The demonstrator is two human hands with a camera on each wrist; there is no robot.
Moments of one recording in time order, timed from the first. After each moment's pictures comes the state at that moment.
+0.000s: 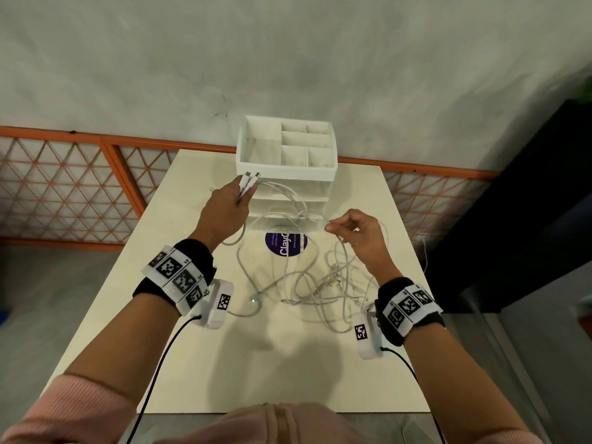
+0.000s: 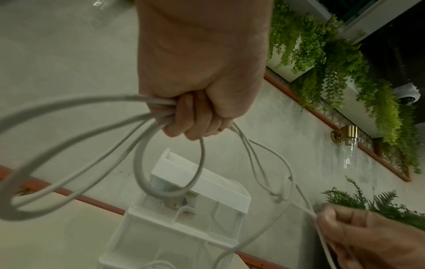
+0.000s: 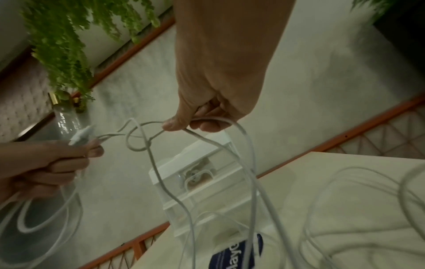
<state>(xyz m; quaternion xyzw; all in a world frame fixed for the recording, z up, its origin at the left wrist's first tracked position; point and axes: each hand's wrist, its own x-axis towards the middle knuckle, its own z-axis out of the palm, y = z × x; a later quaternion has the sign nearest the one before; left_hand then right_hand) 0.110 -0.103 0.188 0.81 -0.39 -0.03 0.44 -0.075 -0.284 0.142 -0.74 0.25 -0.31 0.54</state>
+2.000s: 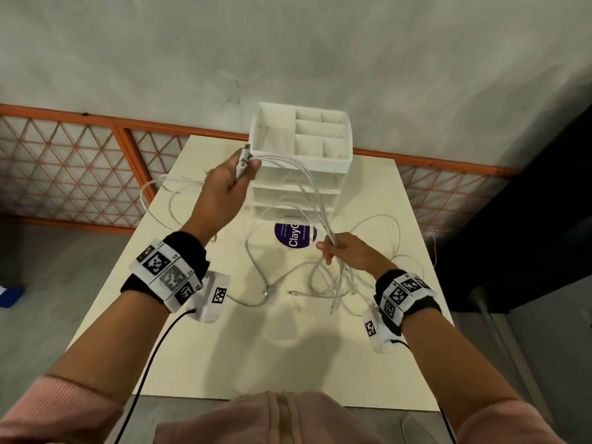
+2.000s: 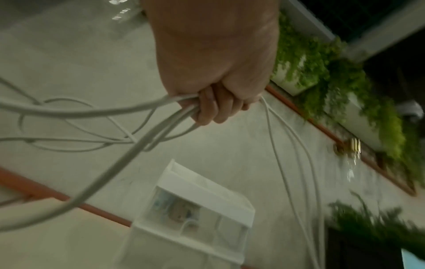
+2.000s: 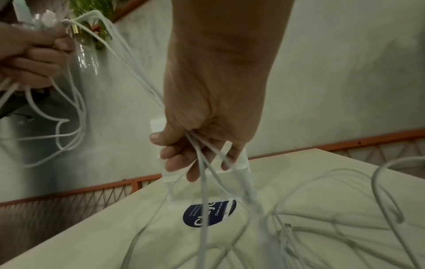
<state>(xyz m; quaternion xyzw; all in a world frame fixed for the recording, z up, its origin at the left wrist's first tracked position) 0.109 -0.081 0.208 0.74 -0.42 0.01 0.53 -0.058 -0.284 0.109 -0.86 0.22 0.04 0.46</state>
